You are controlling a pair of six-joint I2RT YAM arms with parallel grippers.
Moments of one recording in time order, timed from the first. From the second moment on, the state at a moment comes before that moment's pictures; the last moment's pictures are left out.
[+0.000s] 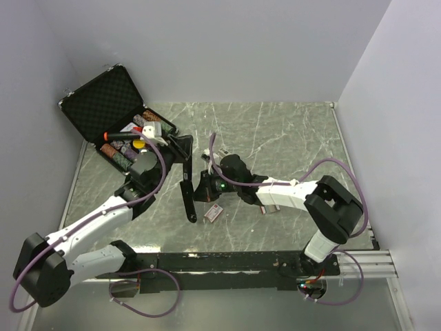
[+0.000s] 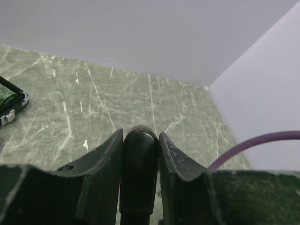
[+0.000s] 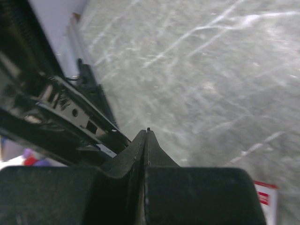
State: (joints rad) left arm -0.64 1.04 0.67 0.44 -0.31 -0.52; right arm 0.85 1.62 0.85 0.31 -0.50 0.61
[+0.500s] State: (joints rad) left arm -0.65 1.16 0.69 0.49 -0.37 -0.52; right arm 0.85 1.64 0.85 0.40 -0.61 0.73
